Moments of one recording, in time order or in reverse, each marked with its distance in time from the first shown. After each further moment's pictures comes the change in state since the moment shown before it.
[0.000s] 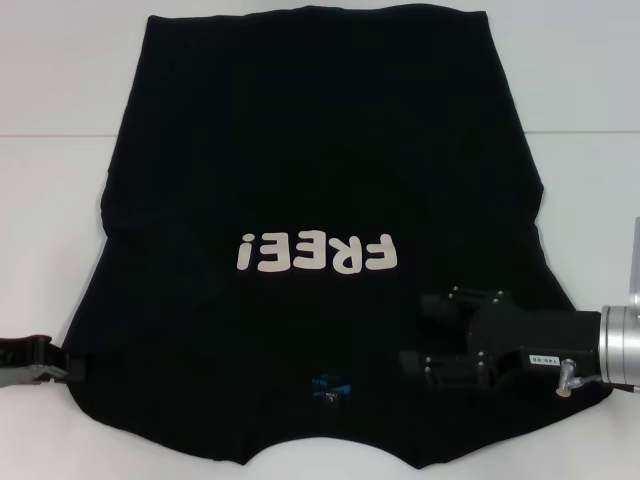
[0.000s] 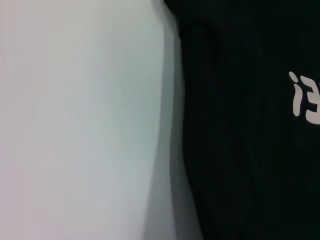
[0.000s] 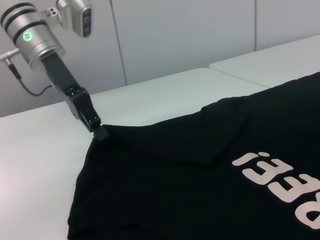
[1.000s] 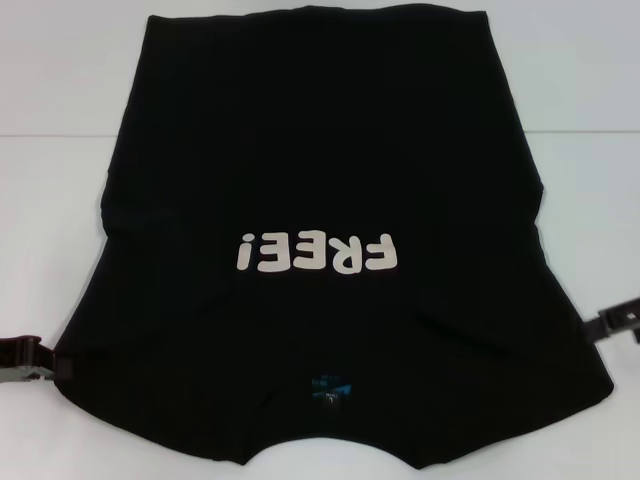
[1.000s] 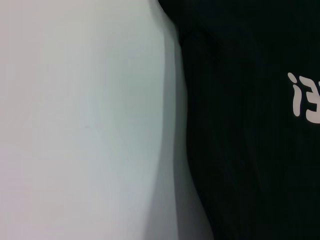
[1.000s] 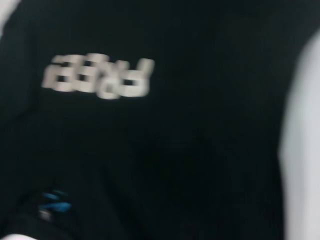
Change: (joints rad) left arm 0.007 0.010 -0.010 0.004 -0.001 0.003 0.048; right arm 0.058 -0.123 -0.006 -0.566 -0.544 -0.350 1.408
